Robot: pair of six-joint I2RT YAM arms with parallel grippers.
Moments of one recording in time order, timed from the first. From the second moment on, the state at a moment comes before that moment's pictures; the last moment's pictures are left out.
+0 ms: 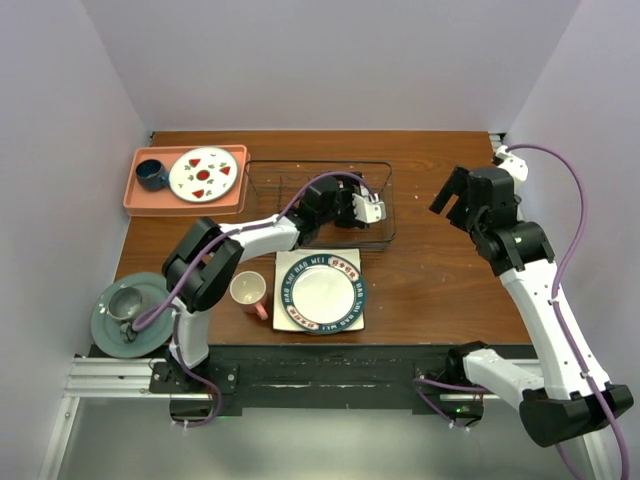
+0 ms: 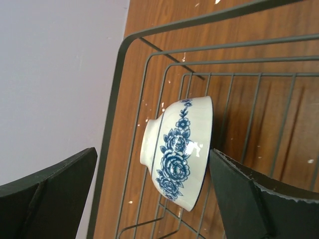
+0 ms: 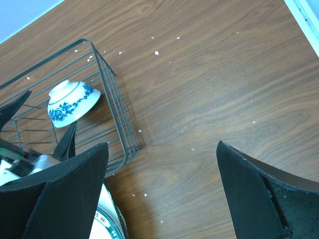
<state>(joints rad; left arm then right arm) -0.73 1.98 1.28 0.38 0.06 0.98 0.25 1.03 1.23 -0.81 0.40 0.59</state>
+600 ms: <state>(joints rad) -0.73 1.82 1.27 0.25 0.15 0.66 0.25 1.01 1.22 -0.80 0.32 0.57</state>
